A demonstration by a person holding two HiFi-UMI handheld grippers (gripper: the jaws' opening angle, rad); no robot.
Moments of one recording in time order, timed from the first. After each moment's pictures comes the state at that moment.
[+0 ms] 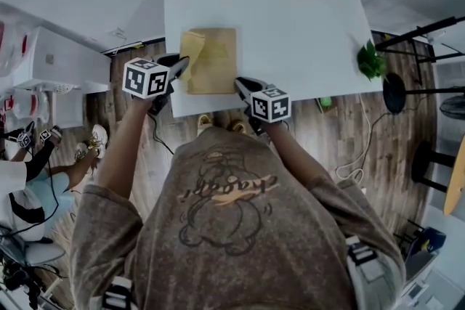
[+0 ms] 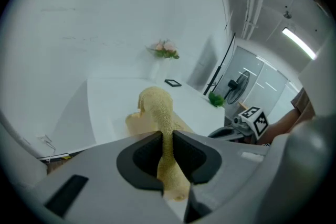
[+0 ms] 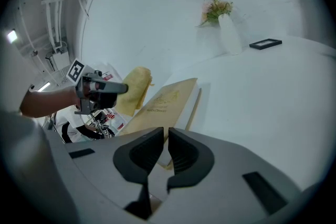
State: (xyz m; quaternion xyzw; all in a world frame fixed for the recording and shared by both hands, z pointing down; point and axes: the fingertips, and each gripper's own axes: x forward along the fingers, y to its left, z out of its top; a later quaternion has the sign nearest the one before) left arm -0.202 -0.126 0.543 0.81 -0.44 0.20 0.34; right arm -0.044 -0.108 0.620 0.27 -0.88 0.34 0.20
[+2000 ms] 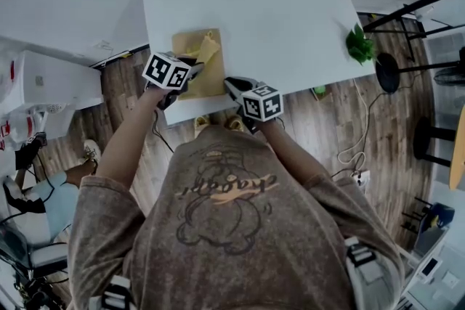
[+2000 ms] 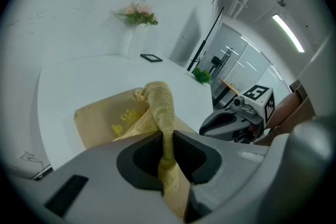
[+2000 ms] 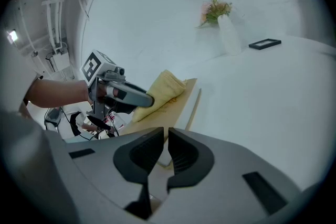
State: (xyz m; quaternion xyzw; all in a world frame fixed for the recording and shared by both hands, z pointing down) left arm -0.115 -0.150 0.597 0.84 -0.30 0.30 0.35; right arm -0.041 -0.109 0.623 0.26 -0.88 0.35 0.19
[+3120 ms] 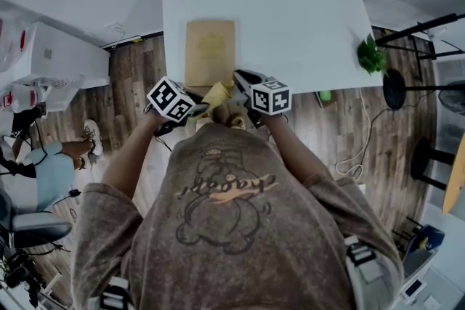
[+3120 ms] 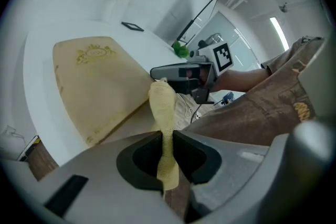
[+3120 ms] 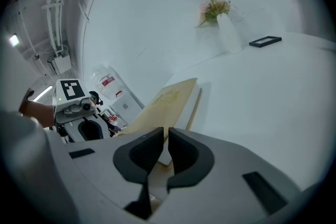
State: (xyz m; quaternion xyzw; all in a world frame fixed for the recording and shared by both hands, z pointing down) left arm -0.094 0.014 0.611 0.82 -0.18 0.35 0.42; right arm -0.039 -0.107 0.623 0.26 -0.88 0.35 0.19
